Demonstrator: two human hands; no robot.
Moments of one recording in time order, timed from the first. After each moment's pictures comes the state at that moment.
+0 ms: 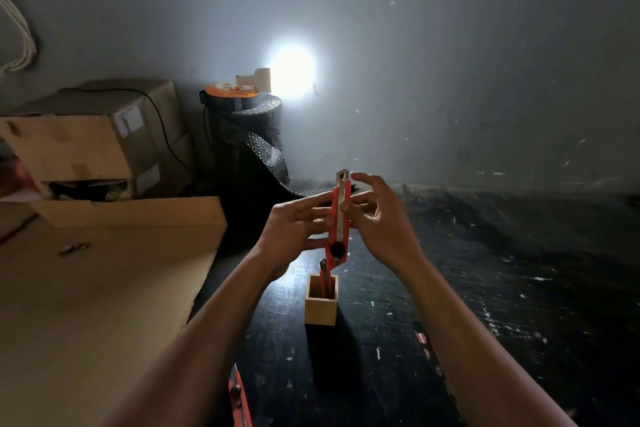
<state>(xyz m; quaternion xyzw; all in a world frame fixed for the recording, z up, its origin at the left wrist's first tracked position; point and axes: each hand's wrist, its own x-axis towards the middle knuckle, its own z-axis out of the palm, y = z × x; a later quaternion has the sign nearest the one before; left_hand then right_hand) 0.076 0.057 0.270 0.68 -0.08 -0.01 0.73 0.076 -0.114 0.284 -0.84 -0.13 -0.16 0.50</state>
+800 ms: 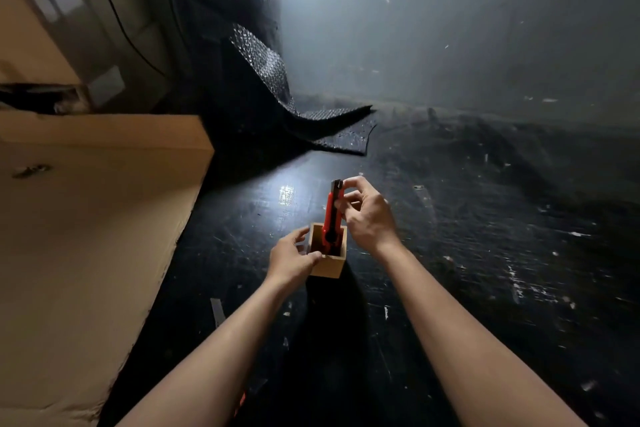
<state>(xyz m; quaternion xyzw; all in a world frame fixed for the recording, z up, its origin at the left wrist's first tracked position) 0.141 0.058 0.056 0.82 0.16 -0.10 0.54 0.189 -0.095 0.118 -0.87 -0.04 -0.01 0.50</state>
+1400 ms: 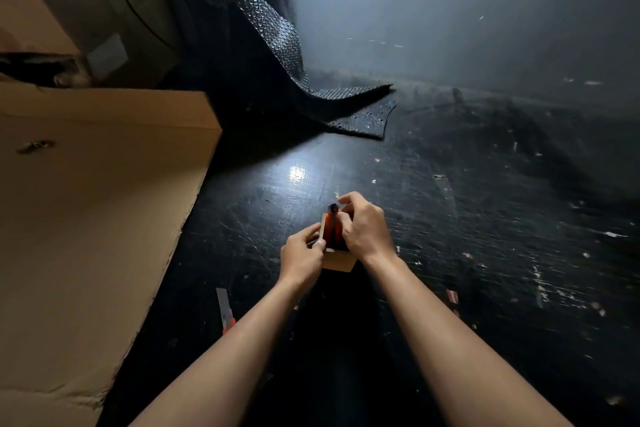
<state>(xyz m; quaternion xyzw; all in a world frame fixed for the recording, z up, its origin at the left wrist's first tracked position) 0.152 0.051 0.025 0.79 0.22 -0.06 0.57 0.202 -0.071 0.060 -0.92 -0.02 0.02 0.39</state>
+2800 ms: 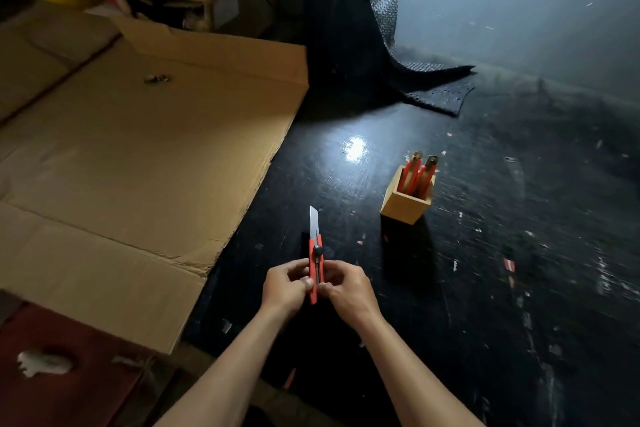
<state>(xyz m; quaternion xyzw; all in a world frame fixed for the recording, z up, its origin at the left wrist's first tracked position) -0.062 0.153 -0.011 0.69 0.36 -0.08 0.62 -0.016 0.017 -0.016 -0.83 -0.04 0.28 0.48</state>
